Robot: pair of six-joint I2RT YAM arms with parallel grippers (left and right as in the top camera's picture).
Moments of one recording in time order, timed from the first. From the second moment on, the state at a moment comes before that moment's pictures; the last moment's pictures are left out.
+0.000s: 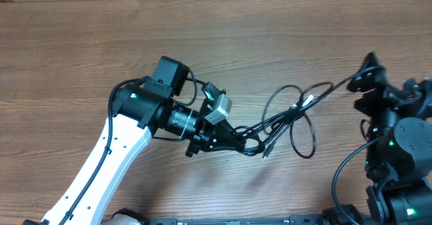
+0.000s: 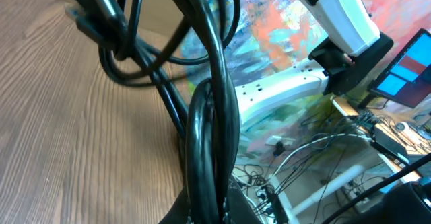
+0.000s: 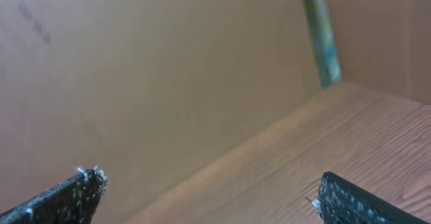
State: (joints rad) left arm -0.43 1.39 1.27 -1.17 1.35 0.81; right arm 0.16 0.68 0.92 -0.35 0.50 0.51
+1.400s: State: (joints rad) left arm -0.43 1.39 1.27 -0.93 1.32 0.65; right arm 0.15 0.68 0.93 -0.87 -0.32 0.45
